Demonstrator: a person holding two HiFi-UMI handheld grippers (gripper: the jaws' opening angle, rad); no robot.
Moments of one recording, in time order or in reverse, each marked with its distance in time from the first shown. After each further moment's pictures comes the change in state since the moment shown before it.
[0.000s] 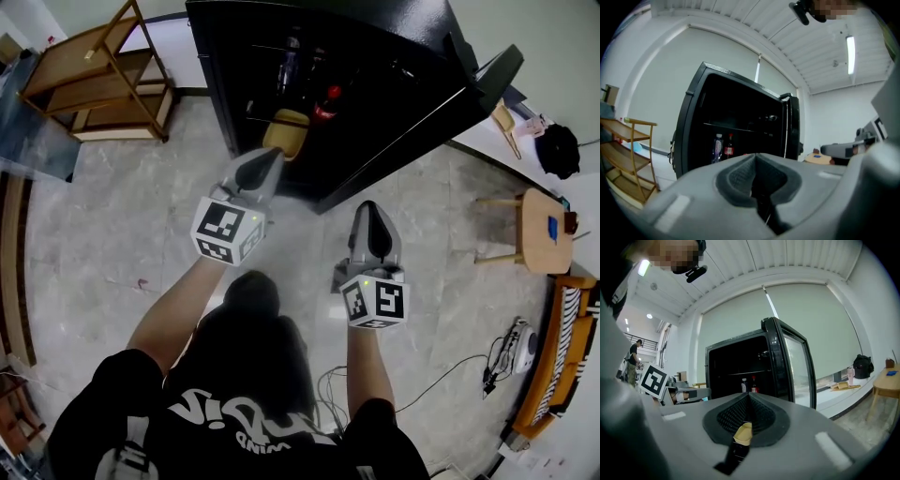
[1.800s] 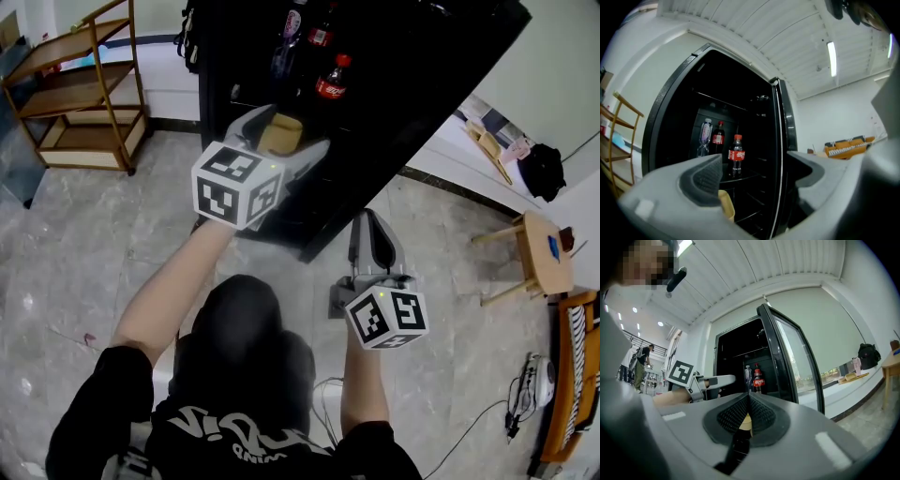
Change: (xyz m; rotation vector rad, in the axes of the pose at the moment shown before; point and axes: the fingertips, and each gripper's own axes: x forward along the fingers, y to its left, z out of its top) left arm 0.047 -0.006 -0.149 0.065 -0.145 -0.124; right arm -0.013 -0.022 -0.200 0.002 -0.143 0.089
